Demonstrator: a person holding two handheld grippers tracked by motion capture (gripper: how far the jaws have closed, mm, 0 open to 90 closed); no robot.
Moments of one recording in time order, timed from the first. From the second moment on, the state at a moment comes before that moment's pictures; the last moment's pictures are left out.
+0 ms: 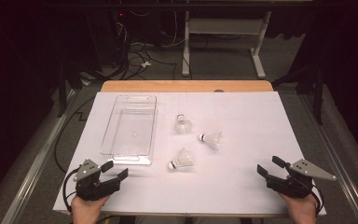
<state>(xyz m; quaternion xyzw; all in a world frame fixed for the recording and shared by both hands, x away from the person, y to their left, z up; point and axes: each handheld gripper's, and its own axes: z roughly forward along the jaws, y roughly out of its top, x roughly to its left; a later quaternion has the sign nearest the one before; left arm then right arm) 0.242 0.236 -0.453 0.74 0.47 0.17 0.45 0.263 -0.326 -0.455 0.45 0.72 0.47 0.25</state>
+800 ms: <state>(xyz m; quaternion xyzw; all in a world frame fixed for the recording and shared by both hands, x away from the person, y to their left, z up) 0.246 0.203 -0.453 0.76 0.44 0.14 0.45 0.263 -0.325 -0.455 0.45 0.72 0.47 0.25</state>
